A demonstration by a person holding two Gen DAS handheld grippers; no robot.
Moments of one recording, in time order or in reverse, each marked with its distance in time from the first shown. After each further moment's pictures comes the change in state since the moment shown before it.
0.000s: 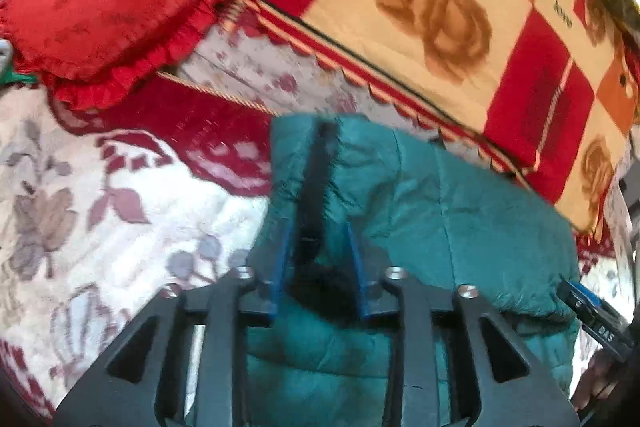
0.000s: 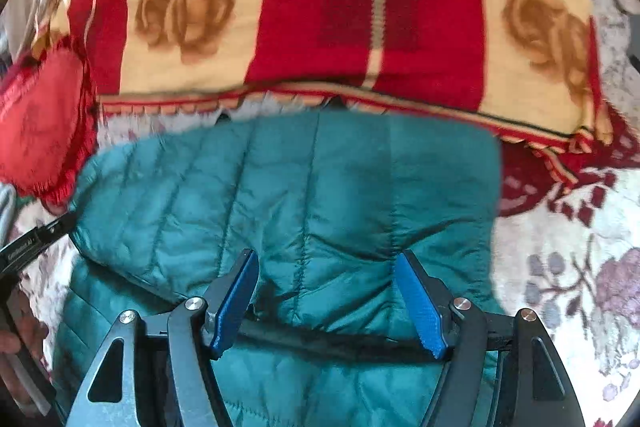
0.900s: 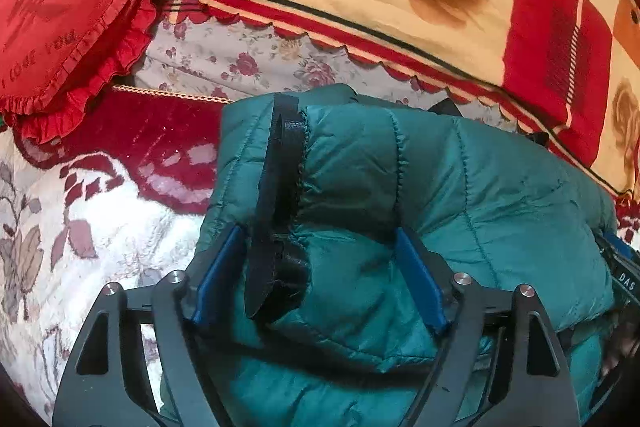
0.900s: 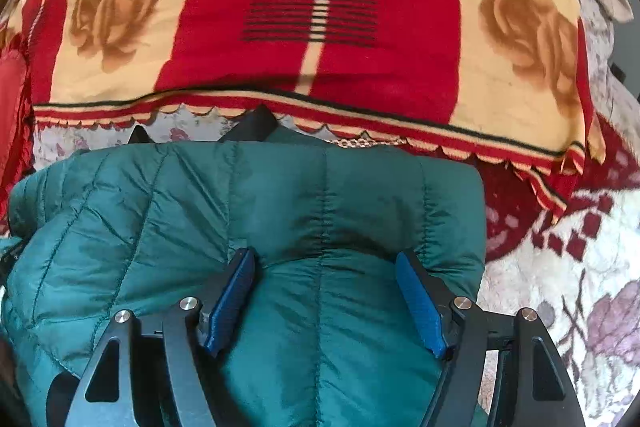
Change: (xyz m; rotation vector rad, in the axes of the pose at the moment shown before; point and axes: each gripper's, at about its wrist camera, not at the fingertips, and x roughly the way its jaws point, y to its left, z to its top) left arm 0.076 -0.041 -0.009 0.158 0.055 0.064; right arm 0.075 -0.032 0.018 -0.006 -0.027 -0.161
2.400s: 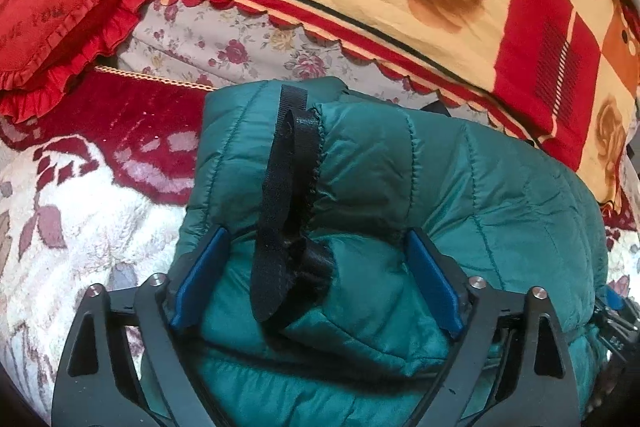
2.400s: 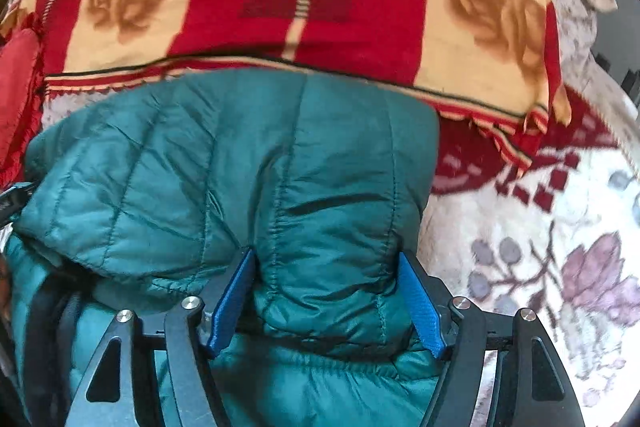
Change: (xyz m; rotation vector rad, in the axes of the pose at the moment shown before) left arm 0.009 0.008 -0.004 -0.048 -0.005 -0.101; right arm -0.032 -0.014 -0.044 -0.015 0.025 -0.021
